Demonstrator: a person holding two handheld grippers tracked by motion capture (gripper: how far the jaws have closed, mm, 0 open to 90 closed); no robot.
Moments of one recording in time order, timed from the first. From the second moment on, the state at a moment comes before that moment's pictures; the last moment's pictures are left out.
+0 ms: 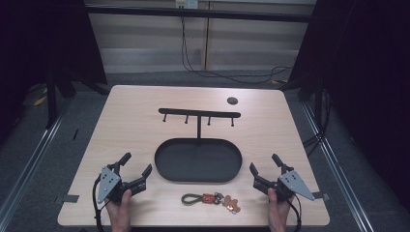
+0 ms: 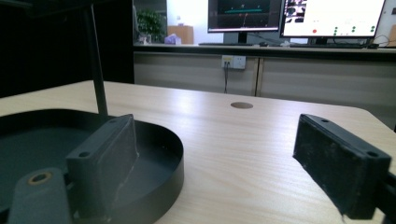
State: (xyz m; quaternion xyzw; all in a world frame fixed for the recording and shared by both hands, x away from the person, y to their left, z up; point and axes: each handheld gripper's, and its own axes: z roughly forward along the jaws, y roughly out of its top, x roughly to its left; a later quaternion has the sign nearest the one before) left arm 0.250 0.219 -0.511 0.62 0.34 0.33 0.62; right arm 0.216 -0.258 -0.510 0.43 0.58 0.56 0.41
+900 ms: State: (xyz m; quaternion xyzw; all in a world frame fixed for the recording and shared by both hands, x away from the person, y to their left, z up) left arm 0.249 0.219 -0.511 0.62 0.34 0.33 0.62; right arm 0.222 -0.244 -0.497 0.43 0.67 0.50 0.34
